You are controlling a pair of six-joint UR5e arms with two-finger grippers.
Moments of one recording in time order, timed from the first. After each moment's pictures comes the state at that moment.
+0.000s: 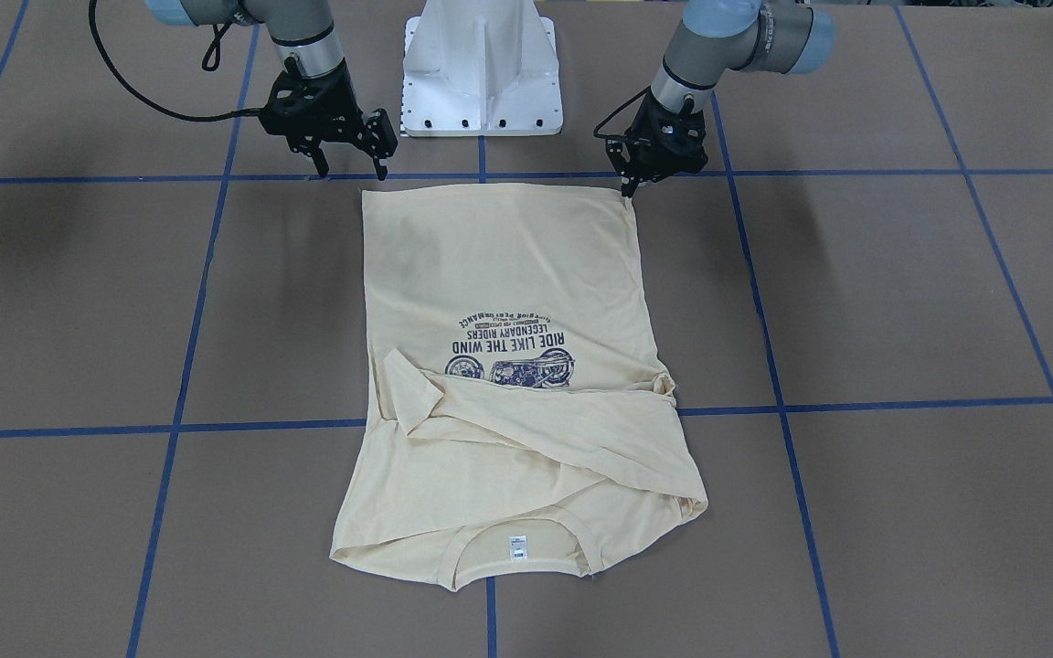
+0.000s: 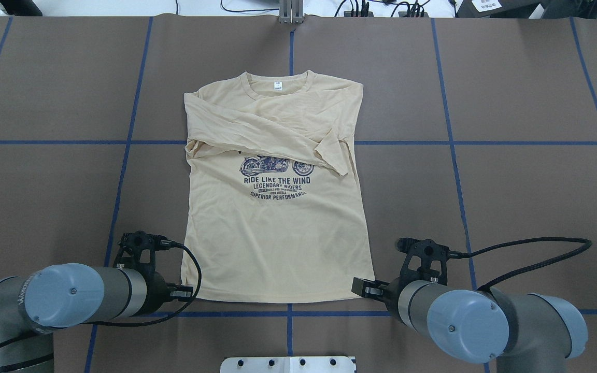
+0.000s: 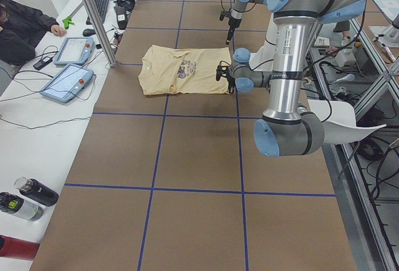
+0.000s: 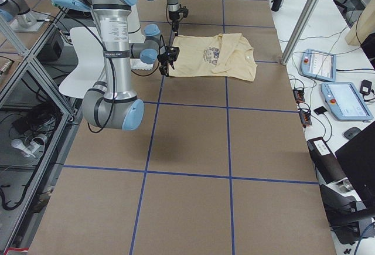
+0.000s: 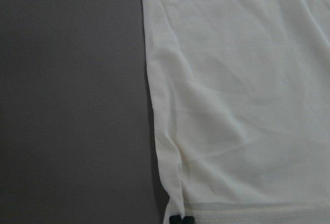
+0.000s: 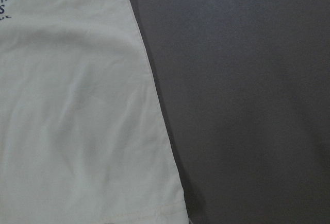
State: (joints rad) left arm -0.24 -1.68 -1.97 -2.06 -1.66 -1.33; right arm 0.14 -1.41 2.08 -1.36 1.44 1.69
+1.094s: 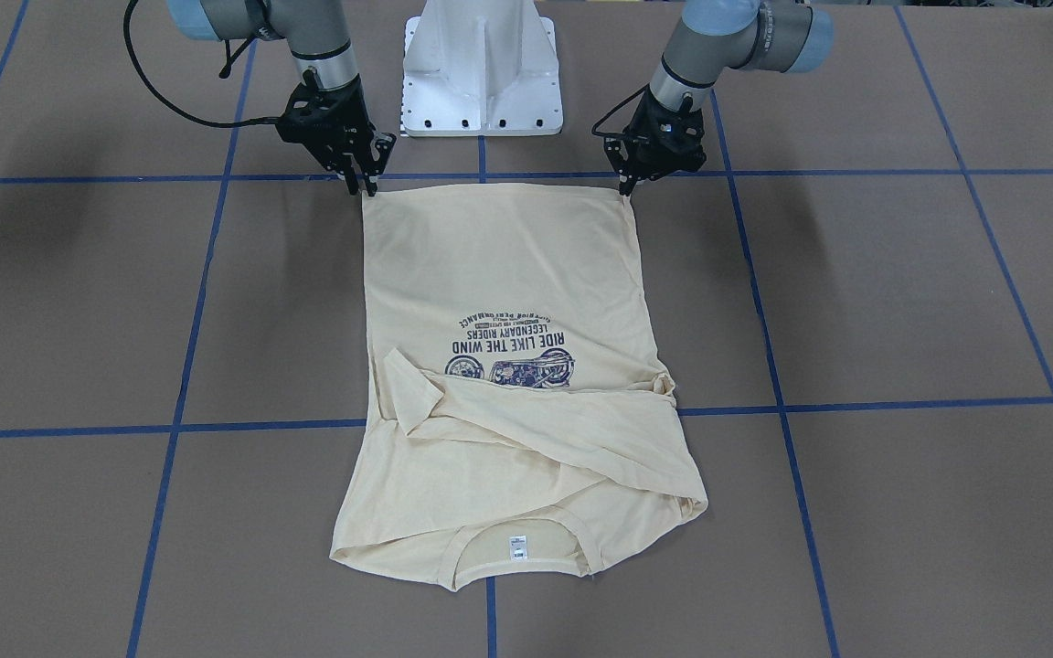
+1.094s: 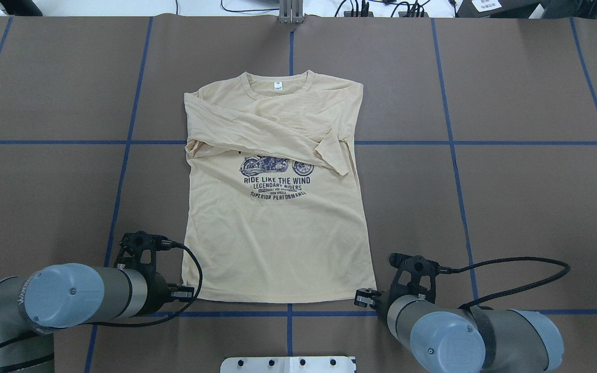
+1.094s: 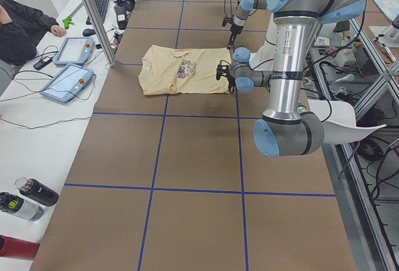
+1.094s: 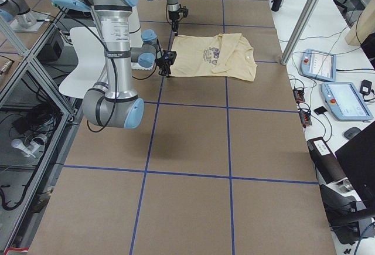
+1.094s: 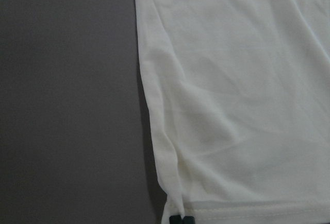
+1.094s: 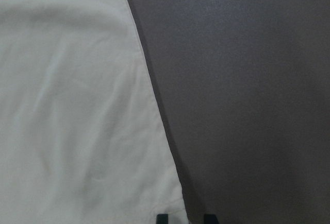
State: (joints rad) left arm -0.24 -1.69 -1.98 -2.06 -1.66 -1.33; right arm 0.09 -1.39 2.01 -1.34 1.36 1.73
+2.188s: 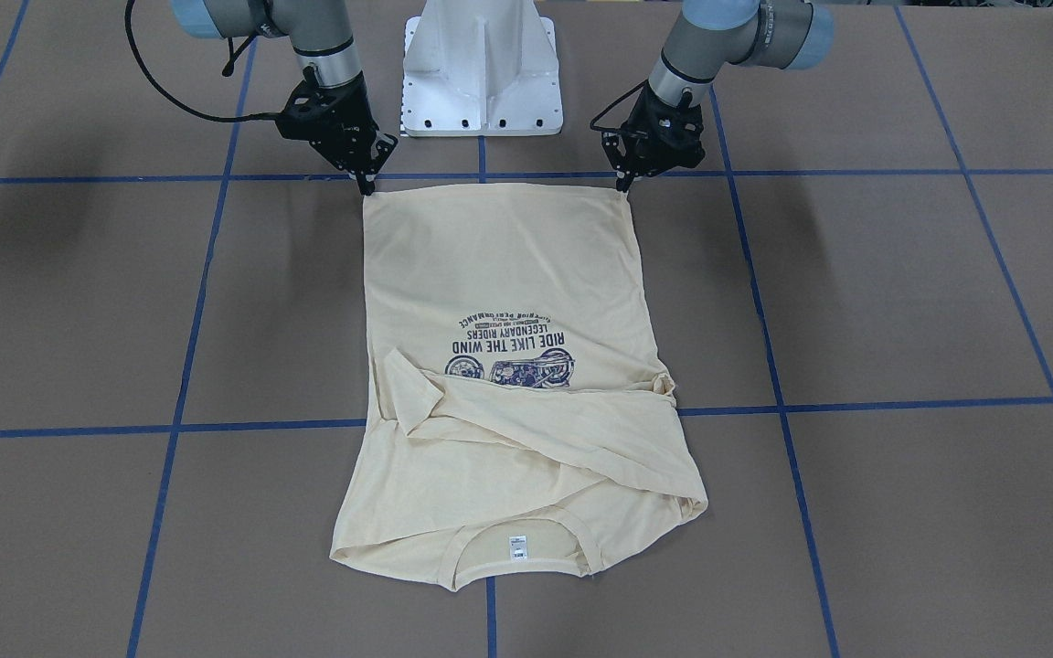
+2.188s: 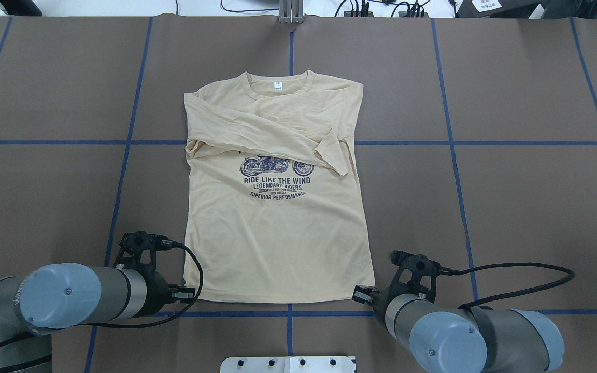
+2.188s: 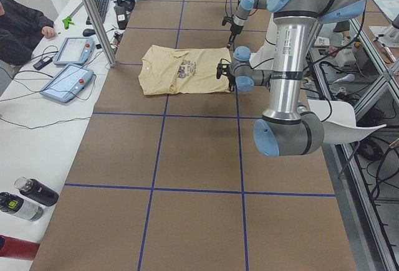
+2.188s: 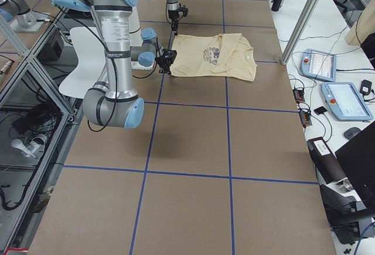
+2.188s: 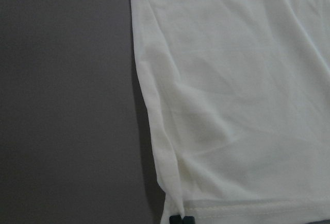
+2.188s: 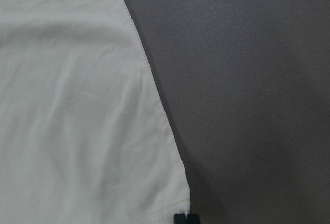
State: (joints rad) left arm -0.24 -1.68 -2.01 -2.06 -1.68 -1.33; right arm 0.09 -1.38 2.05 -1.34 1.35 1.80
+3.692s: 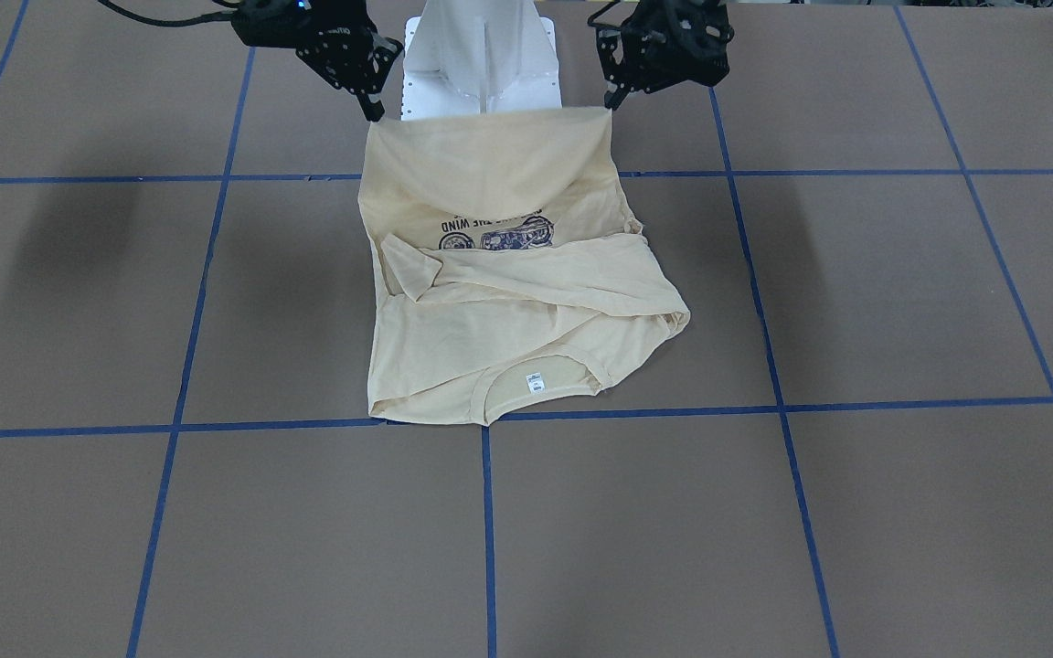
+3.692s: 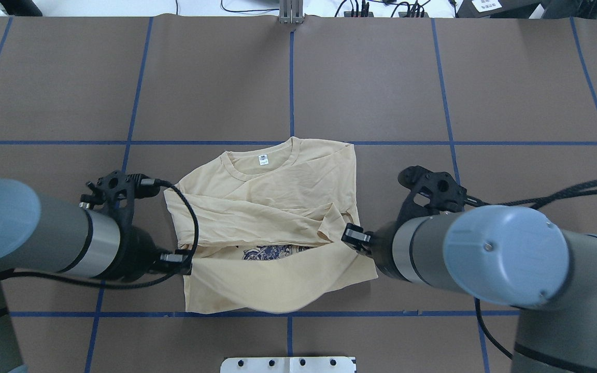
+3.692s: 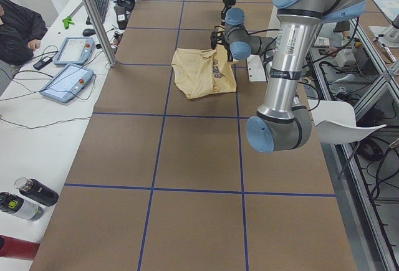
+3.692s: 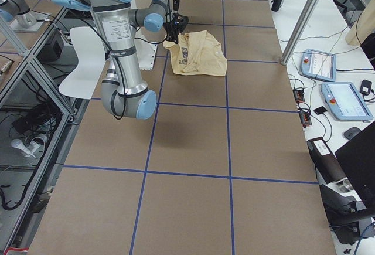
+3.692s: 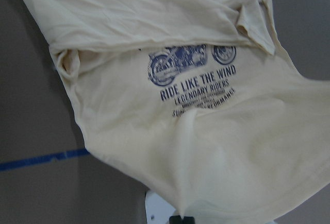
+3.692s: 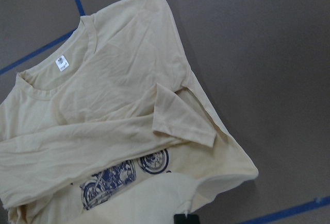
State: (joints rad) left arm -0.46 -1.84 -2.22 -1.72 -1.93 -1.32; right arm 0.35 -1.14 2.27 -1.73 1.62 1.74
